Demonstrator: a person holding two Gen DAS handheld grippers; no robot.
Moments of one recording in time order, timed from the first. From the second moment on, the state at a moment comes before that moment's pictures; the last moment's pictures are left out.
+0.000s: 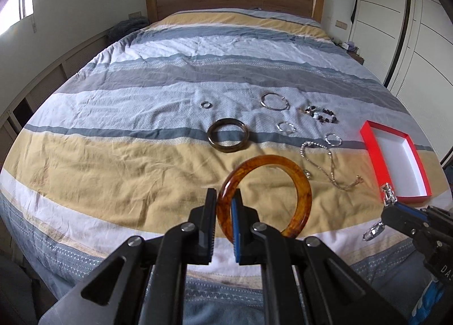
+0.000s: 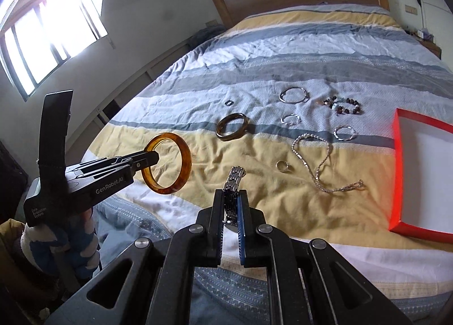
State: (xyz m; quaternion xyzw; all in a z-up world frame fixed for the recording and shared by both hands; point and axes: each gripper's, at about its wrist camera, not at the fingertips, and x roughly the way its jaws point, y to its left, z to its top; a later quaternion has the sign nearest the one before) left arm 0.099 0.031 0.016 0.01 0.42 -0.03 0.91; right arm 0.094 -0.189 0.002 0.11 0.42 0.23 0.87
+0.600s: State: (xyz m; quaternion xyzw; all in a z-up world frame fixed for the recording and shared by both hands) left arm 0.088 -0.115 0.067 0.05 0.41 -0.12 0.90; right arm 0.048 -0.350 0.048 0.13 0.35 0.12 0.92
